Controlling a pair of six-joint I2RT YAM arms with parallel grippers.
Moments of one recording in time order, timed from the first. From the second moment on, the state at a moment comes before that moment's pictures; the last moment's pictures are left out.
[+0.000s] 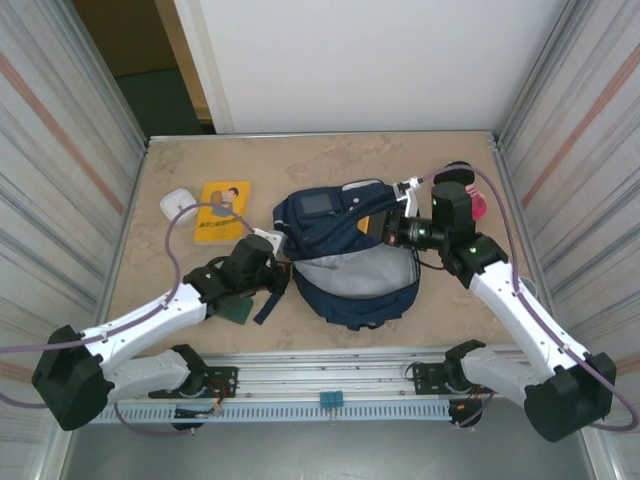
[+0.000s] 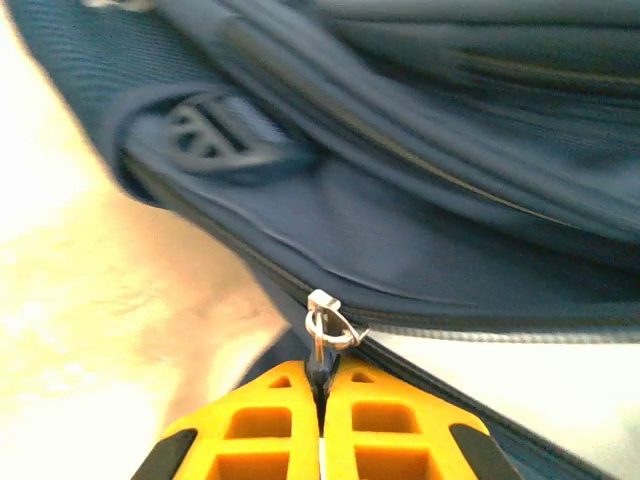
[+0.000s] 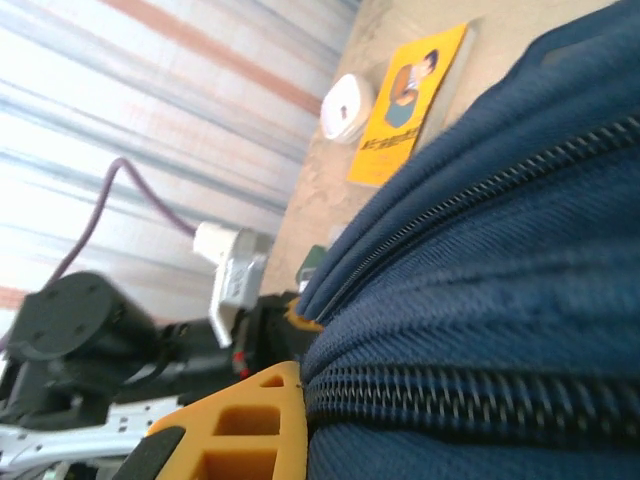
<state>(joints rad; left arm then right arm) -0.75 1.08 0.67 -0.36 -0.05 -0.47 0.39 1.05 0.92 -0.30 -0.72 0.72</state>
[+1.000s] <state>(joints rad) -0.53 1.05 0.67 -0.20 0.02 -0.56 0.48 1.09 0.69 0.01 -0.46 0.80</state>
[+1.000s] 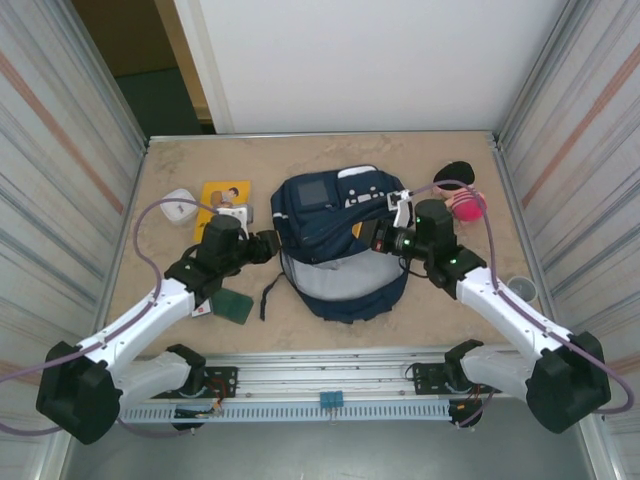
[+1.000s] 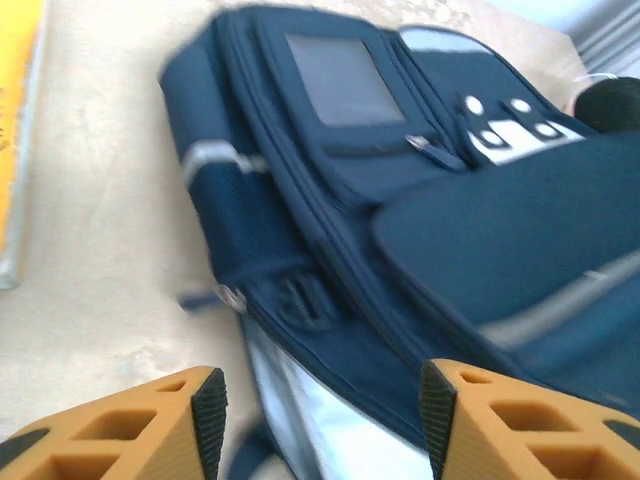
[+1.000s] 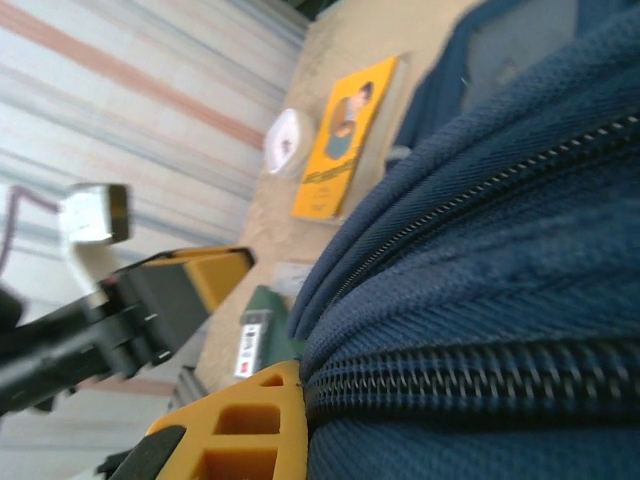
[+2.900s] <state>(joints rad) -0.02 1.65 1.09 -0.29 0.16 -0.45 0.62 1.95 1.39 -0.19 -0.30 0.69</state>
